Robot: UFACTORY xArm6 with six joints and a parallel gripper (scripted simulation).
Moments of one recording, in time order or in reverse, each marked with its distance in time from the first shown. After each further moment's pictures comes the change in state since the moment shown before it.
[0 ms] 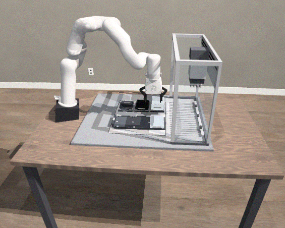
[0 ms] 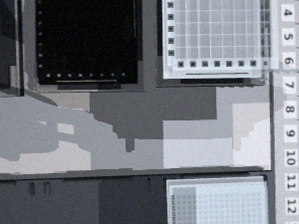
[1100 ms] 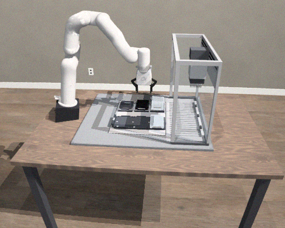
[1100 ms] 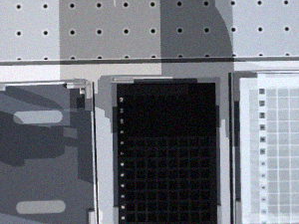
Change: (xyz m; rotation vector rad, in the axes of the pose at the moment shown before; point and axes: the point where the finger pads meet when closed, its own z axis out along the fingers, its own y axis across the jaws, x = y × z) arm 0.128 -0.068 0.000 -0.001 0.000 0.000
